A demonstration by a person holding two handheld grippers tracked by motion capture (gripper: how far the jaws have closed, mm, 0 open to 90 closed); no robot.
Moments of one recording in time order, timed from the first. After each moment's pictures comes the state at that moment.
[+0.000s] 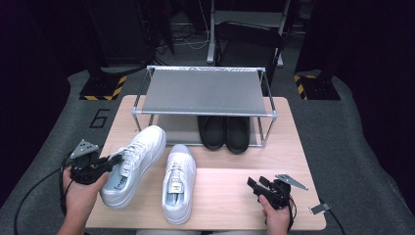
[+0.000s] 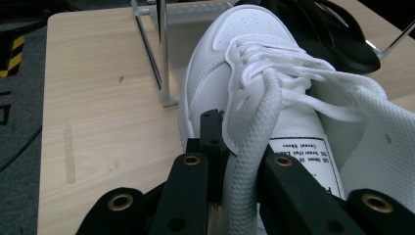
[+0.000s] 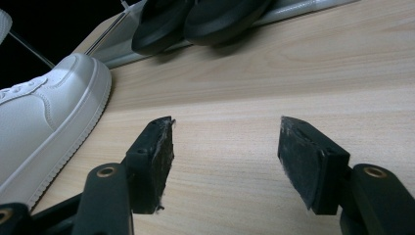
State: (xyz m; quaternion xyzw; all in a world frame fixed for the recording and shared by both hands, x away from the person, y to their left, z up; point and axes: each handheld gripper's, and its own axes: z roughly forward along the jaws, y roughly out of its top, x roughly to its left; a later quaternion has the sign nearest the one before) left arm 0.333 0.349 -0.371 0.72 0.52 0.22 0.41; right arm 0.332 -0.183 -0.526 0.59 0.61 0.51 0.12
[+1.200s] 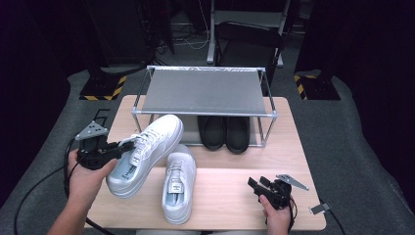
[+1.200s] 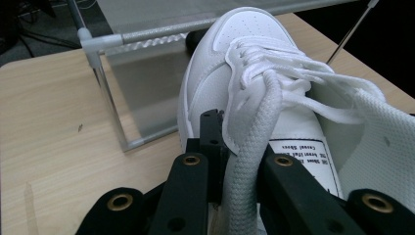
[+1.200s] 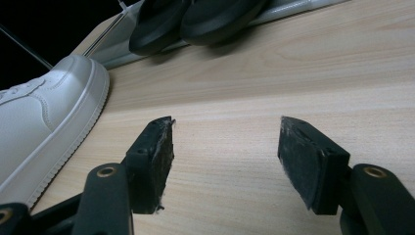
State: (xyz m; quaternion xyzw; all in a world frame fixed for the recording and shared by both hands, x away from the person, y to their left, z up) left arm 0.347 0.313 -0.315 0.75 0.46 0.20 0.44; right arm 0.332 -0.185 -0.527 0.60 0.61 0.51 0.12
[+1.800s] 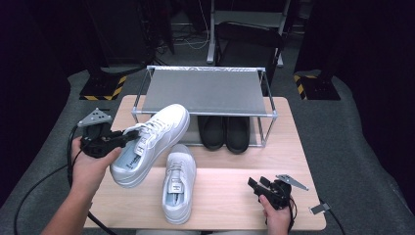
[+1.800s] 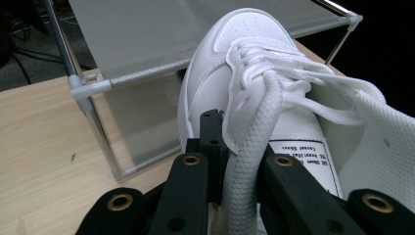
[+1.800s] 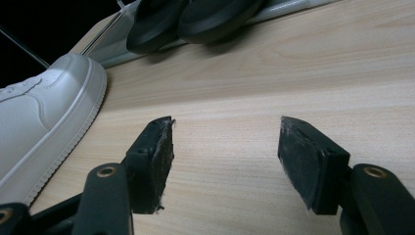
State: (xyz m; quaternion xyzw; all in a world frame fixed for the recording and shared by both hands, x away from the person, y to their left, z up) left arm 0.362 0.302 -0.289 0.75 0.44 0.19 0.46; right arm 0.332 -0.186 -0.529 0.60 0.61 0.51 0.12
